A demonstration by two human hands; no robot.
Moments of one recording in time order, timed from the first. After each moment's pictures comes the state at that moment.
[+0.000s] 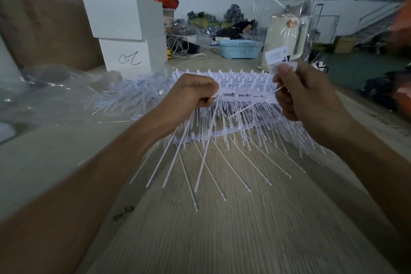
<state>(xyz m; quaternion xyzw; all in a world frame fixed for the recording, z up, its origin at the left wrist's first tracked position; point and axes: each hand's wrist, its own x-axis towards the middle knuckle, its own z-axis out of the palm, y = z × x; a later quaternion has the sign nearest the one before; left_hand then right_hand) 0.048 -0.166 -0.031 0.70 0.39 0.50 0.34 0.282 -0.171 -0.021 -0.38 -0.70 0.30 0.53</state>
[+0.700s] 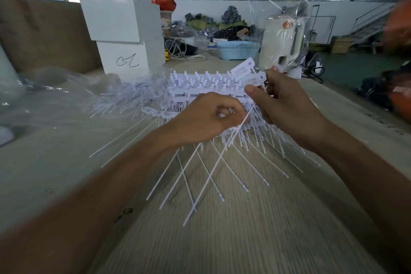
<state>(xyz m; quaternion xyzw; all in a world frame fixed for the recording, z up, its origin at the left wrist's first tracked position) 0.072 -0.178 -0.042 0.83 0.40 0.34 0.19 0.262 -0.172 -0.028 -0.39 -0.76 0.22 0.47</state>
